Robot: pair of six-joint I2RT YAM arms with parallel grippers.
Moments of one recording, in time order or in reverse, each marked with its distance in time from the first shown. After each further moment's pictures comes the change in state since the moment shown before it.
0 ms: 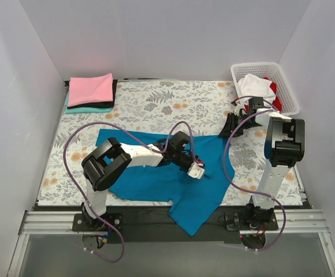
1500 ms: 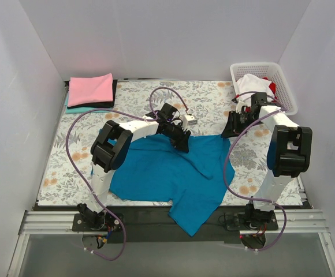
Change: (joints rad) left arm 0.296 0.253 0.442 -0.422 0.006 -0.855; right arm 0.018 -0.166 0.011 -0.211 0.042 -0.065
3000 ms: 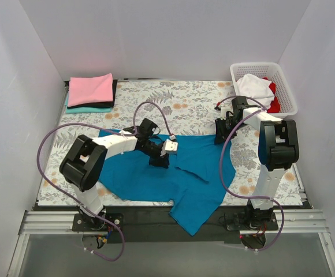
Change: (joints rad) left arm 0.035 -0.372 -0.480 -0.080 0.072 0.647; right arm 0.152 0.106 -0.021 0.102 0.216 -0.080
